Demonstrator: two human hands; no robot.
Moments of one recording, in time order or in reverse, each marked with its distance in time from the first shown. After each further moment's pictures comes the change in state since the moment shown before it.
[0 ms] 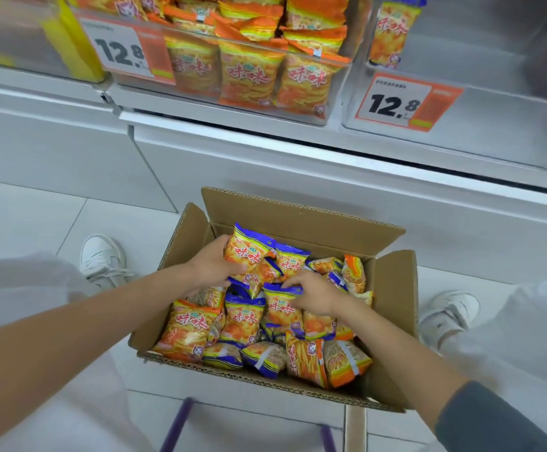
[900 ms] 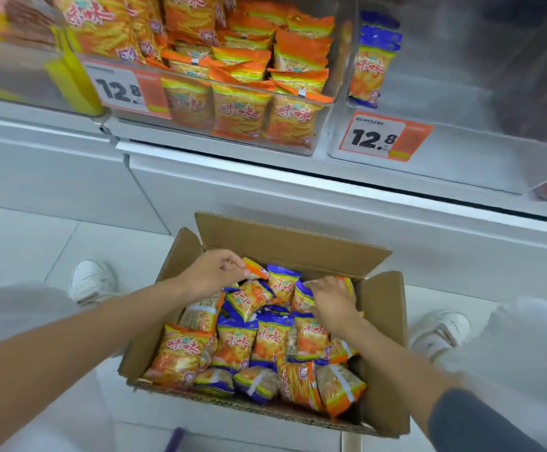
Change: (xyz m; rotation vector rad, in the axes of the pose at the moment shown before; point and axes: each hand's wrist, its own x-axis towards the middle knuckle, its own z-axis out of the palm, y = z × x) left_hand -0.004 0.026 -0.006 0.245 0.037 0.239; right_hand 0.006 0.053 -0.009 -0.565 0.323 0.064
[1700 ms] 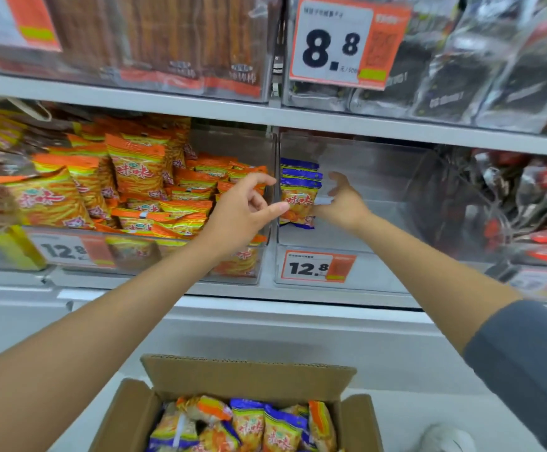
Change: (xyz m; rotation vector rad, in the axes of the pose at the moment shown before) left_hand 0.079 0.265 -0.075 -0.018 0.430 0.789; right_hand 0.080 0.101 -0.356 0.843 0.607 0.221
